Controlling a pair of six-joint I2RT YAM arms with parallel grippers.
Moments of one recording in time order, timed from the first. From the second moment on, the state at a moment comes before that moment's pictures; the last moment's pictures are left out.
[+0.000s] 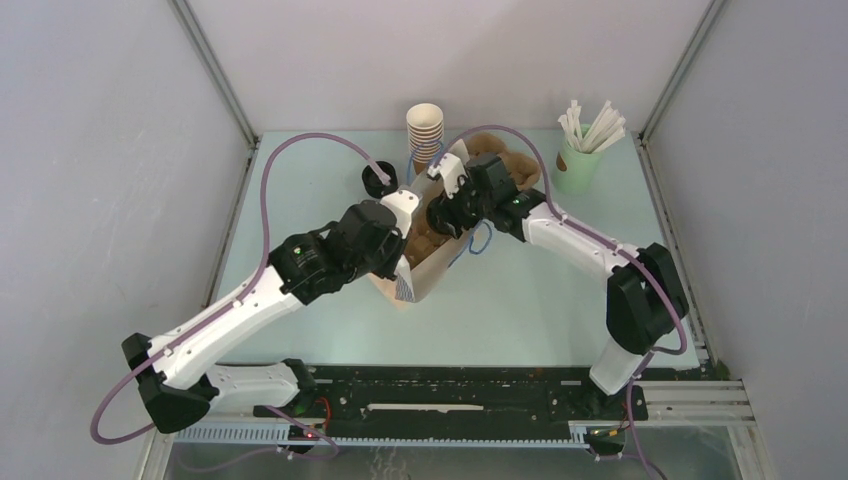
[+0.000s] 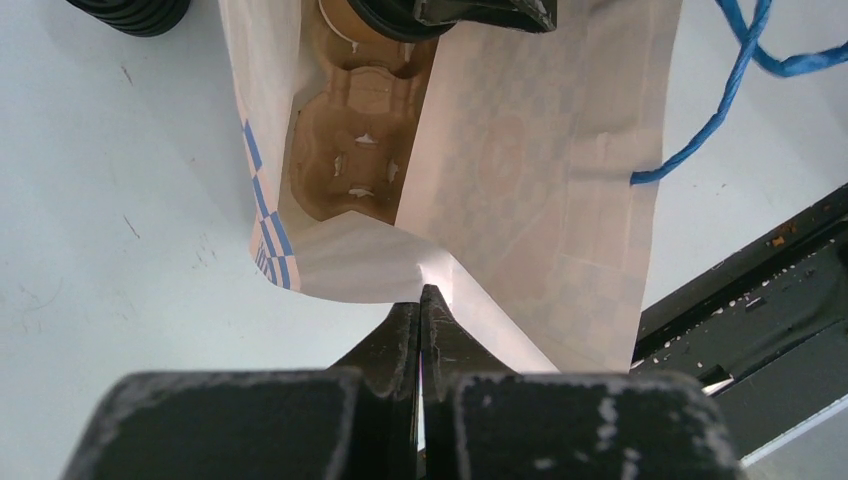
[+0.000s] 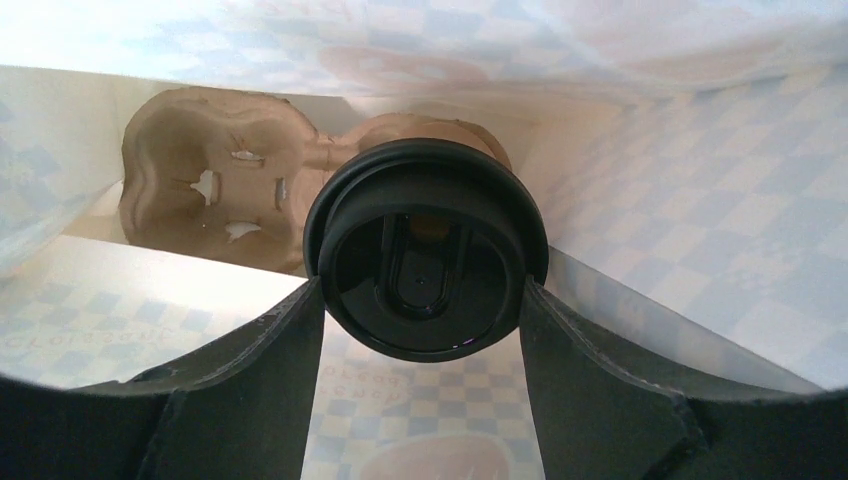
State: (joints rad) left arm -0.91 1.14 1.26 -0.84 -0.27 -0.20; right arm 0.62 1.68 1.30 -0.24 -0.20 -0.27
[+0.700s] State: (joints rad) left arm -0.91 1.15 1.27 -0.86 -0.27 -0.20; right arm 0.68 1.76 1.42 -0.49 -0.19 -0.32
